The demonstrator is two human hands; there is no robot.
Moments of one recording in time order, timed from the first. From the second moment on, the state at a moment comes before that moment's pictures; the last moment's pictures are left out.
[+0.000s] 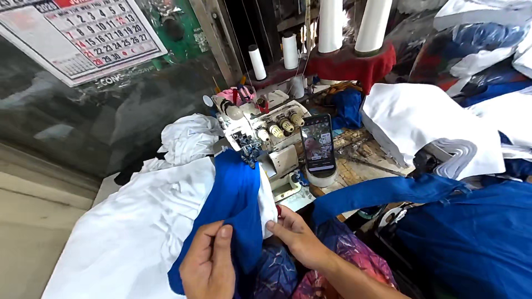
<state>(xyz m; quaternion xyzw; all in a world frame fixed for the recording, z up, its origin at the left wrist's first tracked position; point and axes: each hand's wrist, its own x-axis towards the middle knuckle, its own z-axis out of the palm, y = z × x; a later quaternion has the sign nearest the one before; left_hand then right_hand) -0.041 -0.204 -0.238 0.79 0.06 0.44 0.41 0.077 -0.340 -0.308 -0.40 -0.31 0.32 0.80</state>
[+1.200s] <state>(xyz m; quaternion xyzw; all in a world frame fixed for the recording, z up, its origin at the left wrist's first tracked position) -0.043 -0.212 -0.230 0.79 -0.01 0.44 0.42 0.069 -0.370 -0.320 -0.45 -0.26 0.28 0.81</state>
